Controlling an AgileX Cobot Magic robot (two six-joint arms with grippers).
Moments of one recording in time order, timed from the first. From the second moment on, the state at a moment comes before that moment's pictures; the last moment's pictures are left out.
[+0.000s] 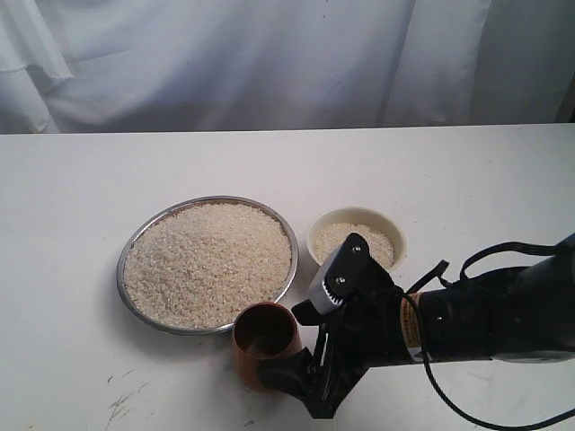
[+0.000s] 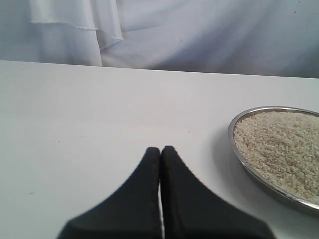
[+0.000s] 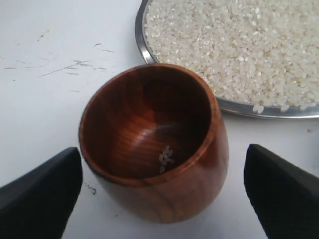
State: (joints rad) left arm 0.03 0.00 0.00 -0.01 0.33 -0.02; right arm 0.64 1.87 -0.61 -1.05 -0.72 0.65
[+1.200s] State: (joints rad) left arm 0.03 0.00 0.00 -0.01 0.33 -0.02; right arm 0.66 1.93 -0.69 -1.14 -0.68 0.74
